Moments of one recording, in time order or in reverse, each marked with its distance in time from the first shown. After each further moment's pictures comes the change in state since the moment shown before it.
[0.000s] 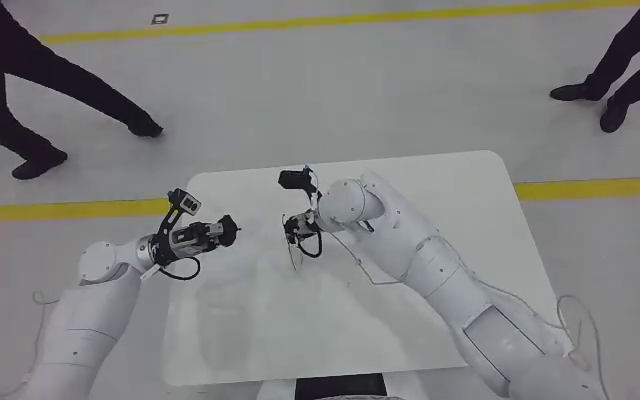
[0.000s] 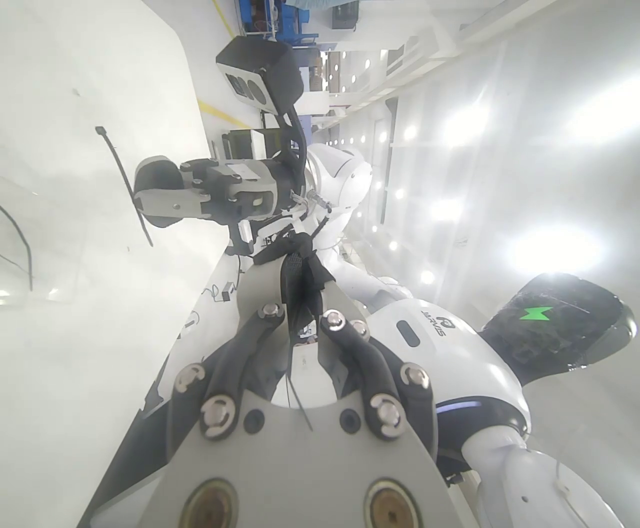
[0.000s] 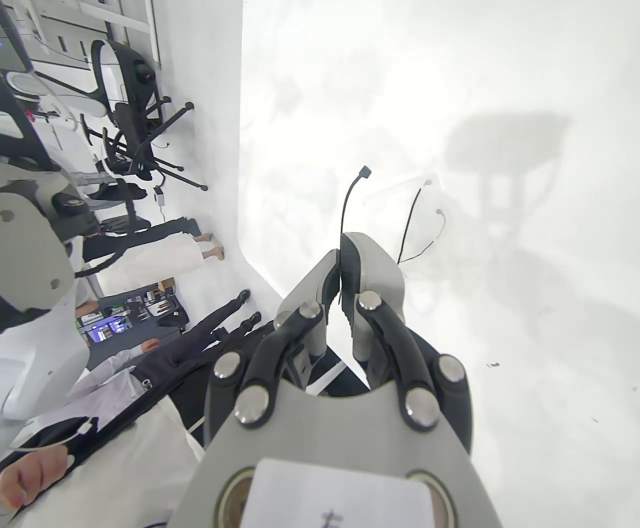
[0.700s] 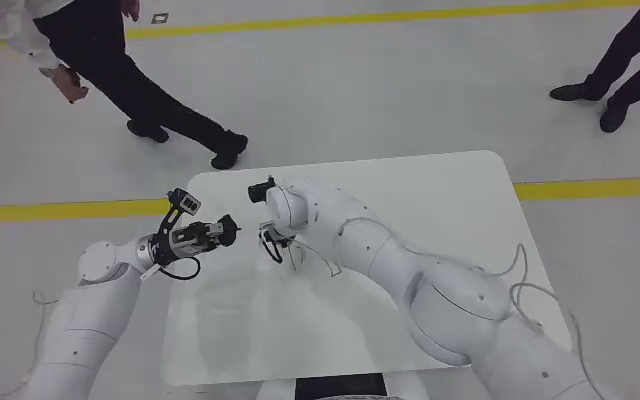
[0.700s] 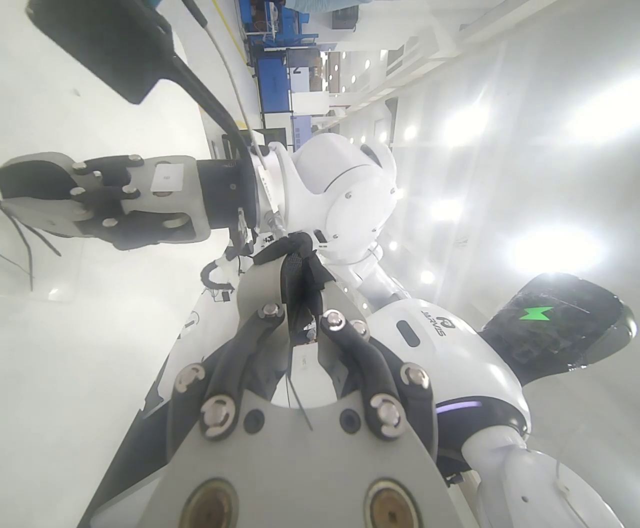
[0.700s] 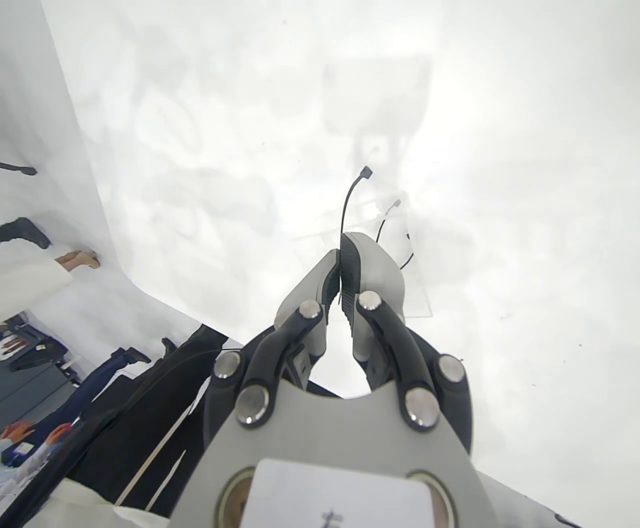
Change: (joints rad) left arm 0.000 0.000 0.000 0.000 0.000 0.000 0.000; right arm 0.312 -0.293 -0.406 0.569 0.093 0.073 -0.095
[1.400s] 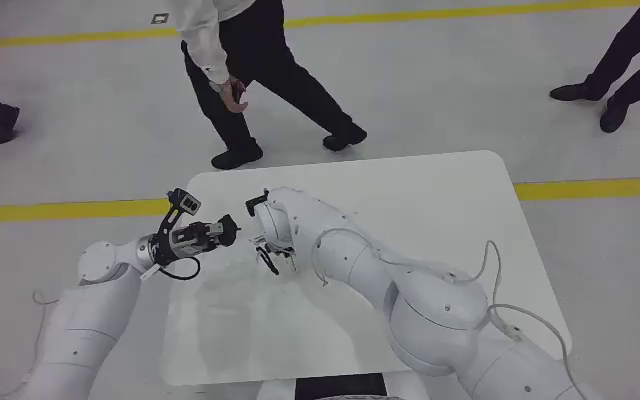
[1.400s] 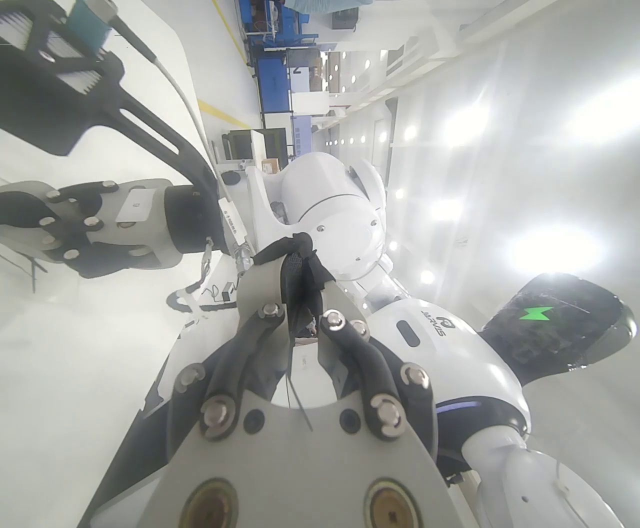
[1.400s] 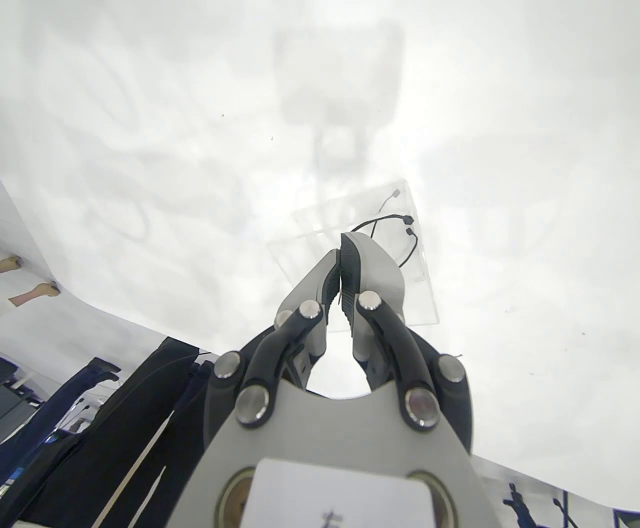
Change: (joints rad) left arm 0.000 0.000 0.000 0.000 0.000 0.000 0.000; right arm 0.027 -0.135 -0.170 0.202 0.036 0.000 -0.011
